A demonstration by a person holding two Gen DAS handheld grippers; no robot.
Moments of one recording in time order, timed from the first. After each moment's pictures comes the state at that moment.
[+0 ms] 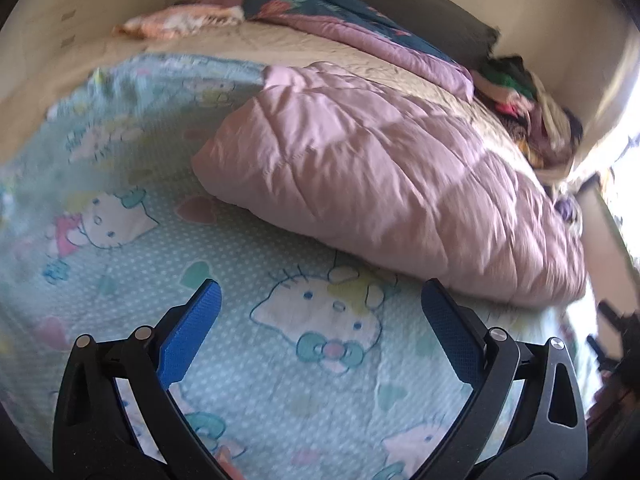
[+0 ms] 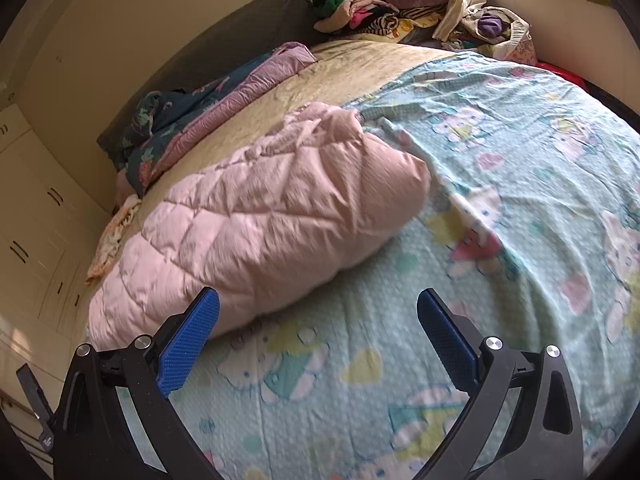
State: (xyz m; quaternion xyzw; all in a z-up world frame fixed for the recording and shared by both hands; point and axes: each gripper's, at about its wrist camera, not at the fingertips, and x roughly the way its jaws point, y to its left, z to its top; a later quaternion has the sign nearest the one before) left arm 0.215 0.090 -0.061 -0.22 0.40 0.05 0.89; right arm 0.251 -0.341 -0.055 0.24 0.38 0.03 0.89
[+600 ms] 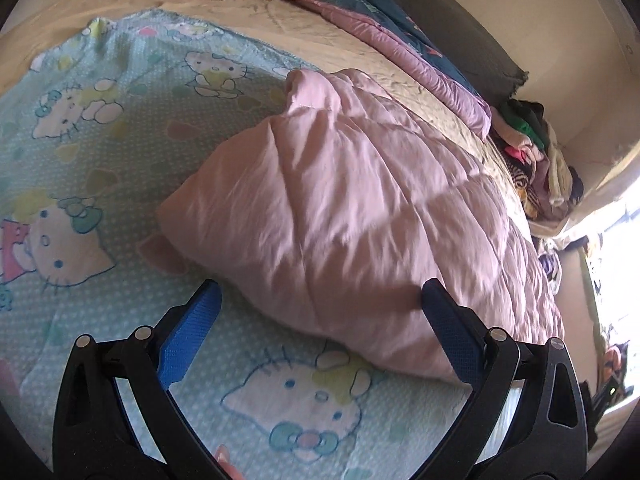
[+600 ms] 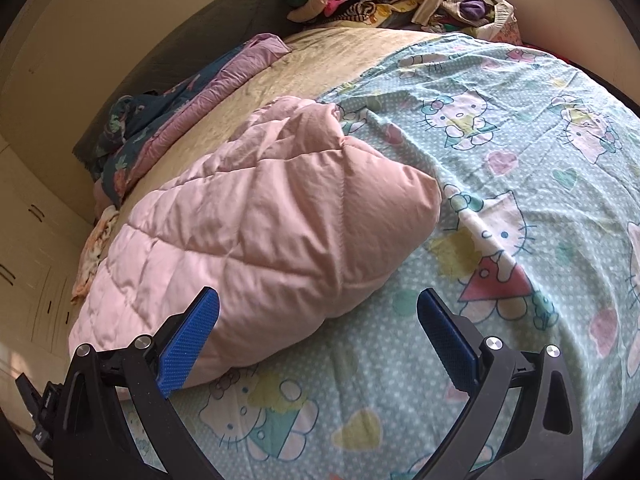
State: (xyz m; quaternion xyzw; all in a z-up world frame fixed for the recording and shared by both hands) left arm 0.280 0.129 -0.074 -0.32 0.39 0.05 0.86; right arm 0.308 -0.353 -0.079 0.25 0.41 0.00 0.88
